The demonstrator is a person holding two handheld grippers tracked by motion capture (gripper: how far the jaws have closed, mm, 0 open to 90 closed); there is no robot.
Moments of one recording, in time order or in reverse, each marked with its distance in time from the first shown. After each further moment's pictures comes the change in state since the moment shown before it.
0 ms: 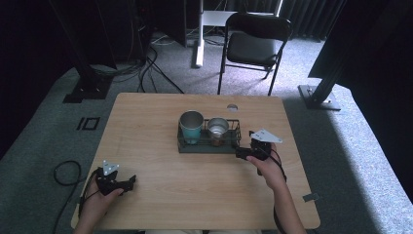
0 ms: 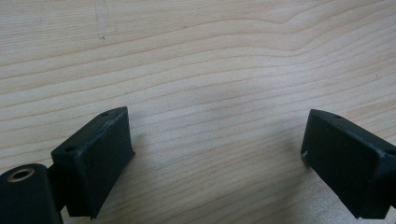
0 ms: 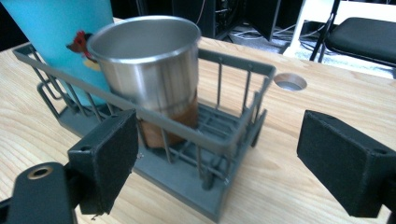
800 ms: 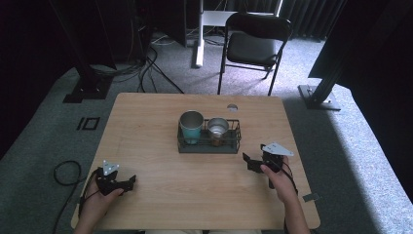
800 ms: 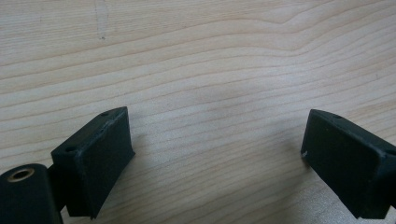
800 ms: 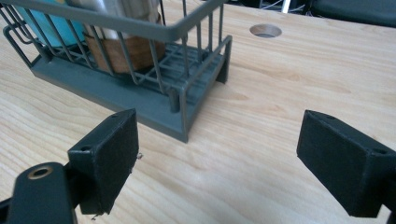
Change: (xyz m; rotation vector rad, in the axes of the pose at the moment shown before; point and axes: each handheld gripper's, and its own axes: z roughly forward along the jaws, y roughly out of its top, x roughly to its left) left arm 0.000 0.000 0.000 0.001 0.000 0.002; right arm -0.021 -0.047 -0.028 0.066 -0.037 0.040
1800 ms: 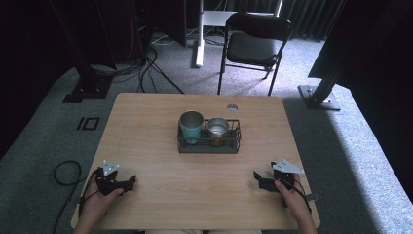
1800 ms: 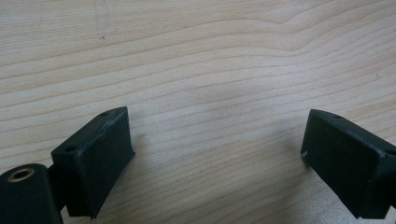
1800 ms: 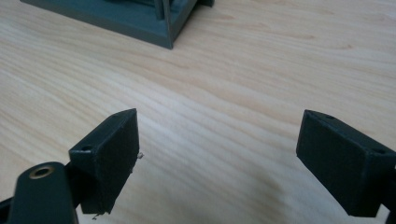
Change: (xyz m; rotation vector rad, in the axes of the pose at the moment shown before) left arm 0.000 0.000 0.000 0.000 0.000 0.000; right arm -0.012 -0.053 -0.036 0.106 -0.015 -0.024
